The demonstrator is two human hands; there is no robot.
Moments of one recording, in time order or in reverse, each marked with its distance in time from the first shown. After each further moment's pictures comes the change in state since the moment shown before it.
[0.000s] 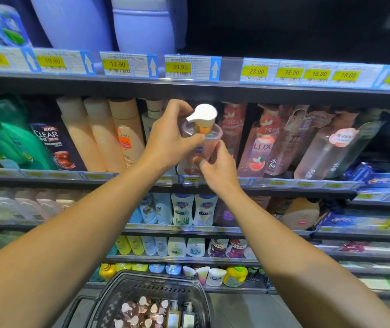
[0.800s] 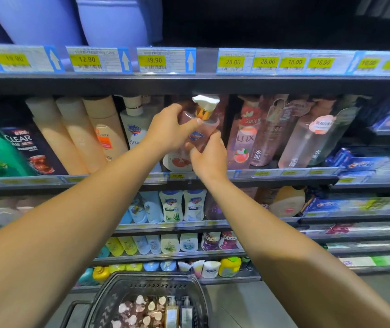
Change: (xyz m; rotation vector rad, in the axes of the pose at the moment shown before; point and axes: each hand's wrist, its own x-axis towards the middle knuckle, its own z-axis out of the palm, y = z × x) left_hand 0.035 0.001 0.034 0.257 -0.134 -0.138; right_hand 0.004 -0.012 -0.005 -0.173 0.208 0.125
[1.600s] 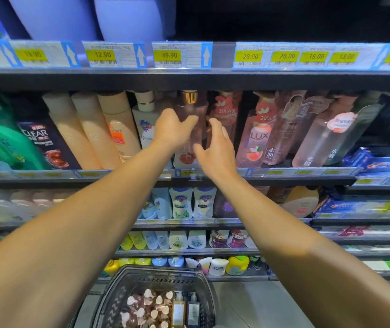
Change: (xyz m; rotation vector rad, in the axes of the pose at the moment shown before) left_hand 0.003 -0.018 0.007 -0.193 0.104 -0.360; right_hand 0.001 -0.001 0.004 -0.142 -0.075 -0.245
